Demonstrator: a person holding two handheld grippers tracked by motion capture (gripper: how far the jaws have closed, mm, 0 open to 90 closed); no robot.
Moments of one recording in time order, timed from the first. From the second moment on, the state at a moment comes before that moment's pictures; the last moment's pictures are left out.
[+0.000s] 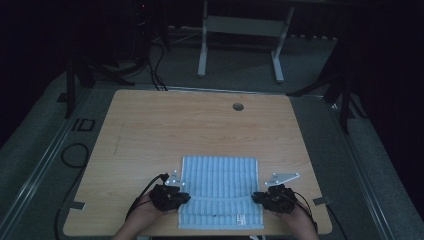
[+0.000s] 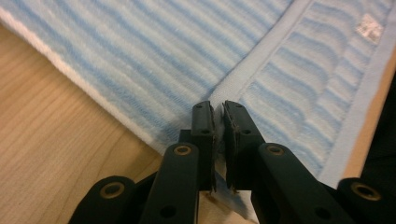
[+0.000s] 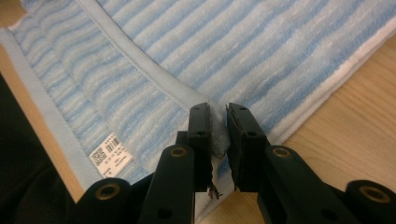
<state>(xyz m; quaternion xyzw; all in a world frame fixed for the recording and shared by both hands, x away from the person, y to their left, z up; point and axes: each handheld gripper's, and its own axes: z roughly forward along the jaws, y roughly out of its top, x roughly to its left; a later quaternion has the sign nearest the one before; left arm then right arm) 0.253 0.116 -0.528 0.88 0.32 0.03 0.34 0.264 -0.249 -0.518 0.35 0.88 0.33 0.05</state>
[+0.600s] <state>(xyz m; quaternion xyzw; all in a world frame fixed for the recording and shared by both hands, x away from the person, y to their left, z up) 0.213 0.137 -0.514 0.88 0.26 -0.04 0.40 0.209 -0.271 -0.500 0.33 0.86 0.38 0.02</state>
